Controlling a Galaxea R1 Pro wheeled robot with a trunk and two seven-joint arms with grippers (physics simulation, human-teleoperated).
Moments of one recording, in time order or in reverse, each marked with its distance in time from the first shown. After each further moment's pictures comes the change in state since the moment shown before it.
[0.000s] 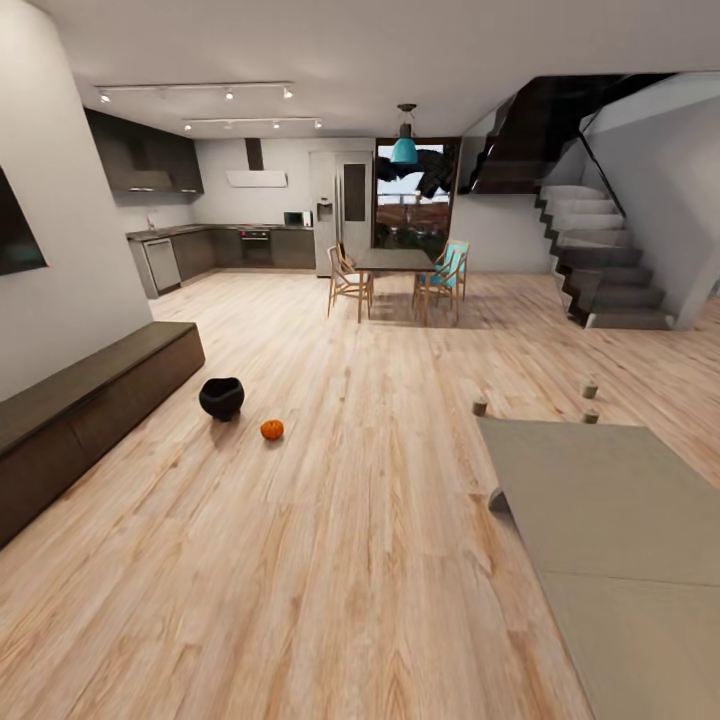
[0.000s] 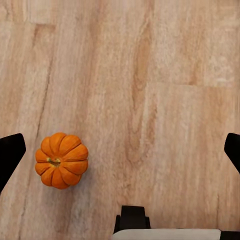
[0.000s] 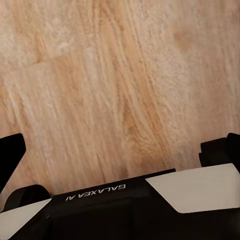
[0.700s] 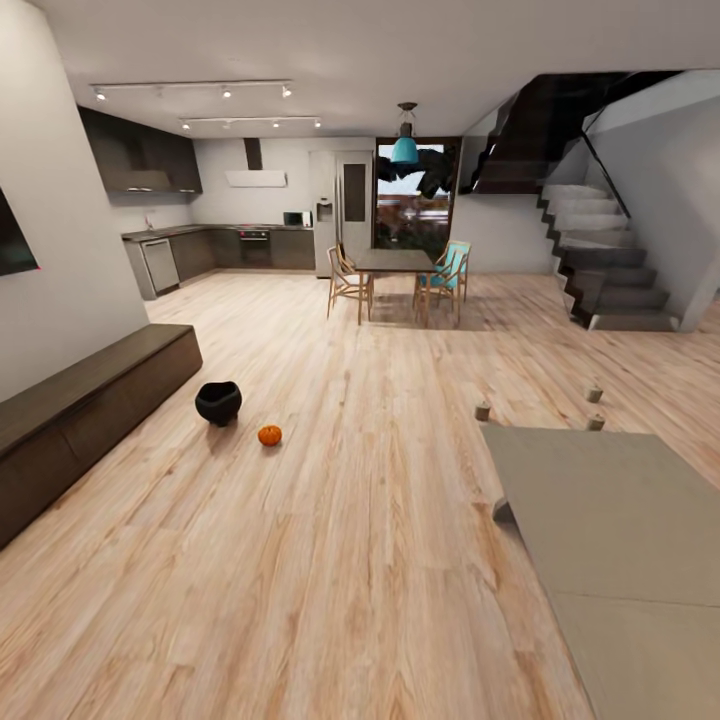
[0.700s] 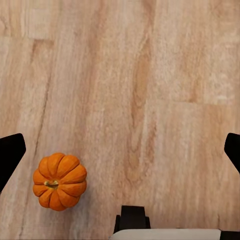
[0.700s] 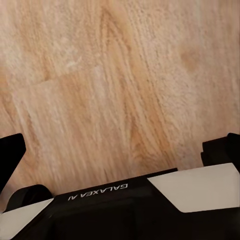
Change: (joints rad) left arm 0.000 0.000 0.000 0.000 0.000 0.000 0.000; right arm 0.000 0.002 0.000 0.000 -0.007 0.000 0.000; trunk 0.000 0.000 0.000
